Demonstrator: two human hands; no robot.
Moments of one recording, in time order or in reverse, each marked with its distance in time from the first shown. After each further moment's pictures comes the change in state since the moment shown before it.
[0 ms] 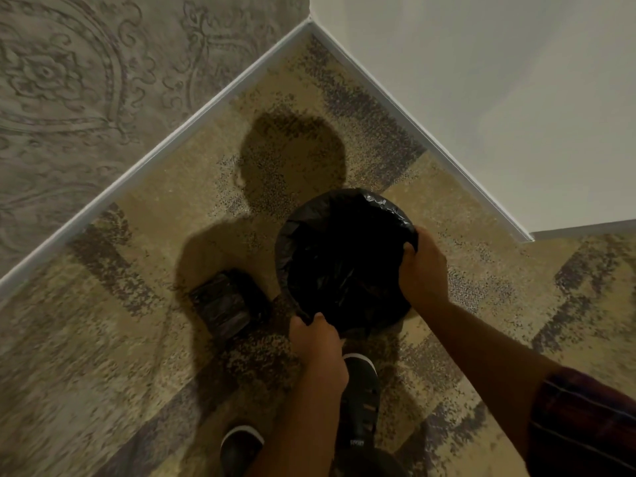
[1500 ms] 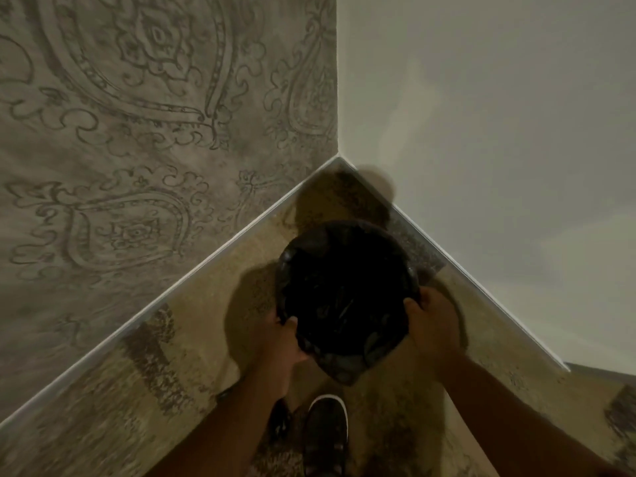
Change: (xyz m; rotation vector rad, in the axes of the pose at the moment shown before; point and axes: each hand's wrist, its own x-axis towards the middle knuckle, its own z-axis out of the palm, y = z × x) left_hand -0.012 0.216 0.095 0.454 -0.225 0.345; right_hand 0.121 -0.106 -0.035 0.122 -0.165 0.103
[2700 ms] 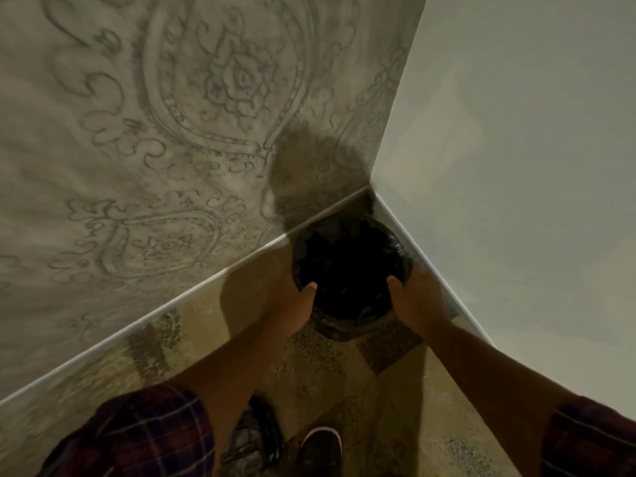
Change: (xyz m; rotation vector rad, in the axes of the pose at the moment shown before) left_hand 0.055 0.128 -0.005 0.550 -0.084 0.319; right_hand 0.094 -0.126 0.031 -0.283 -0.086 -0.186
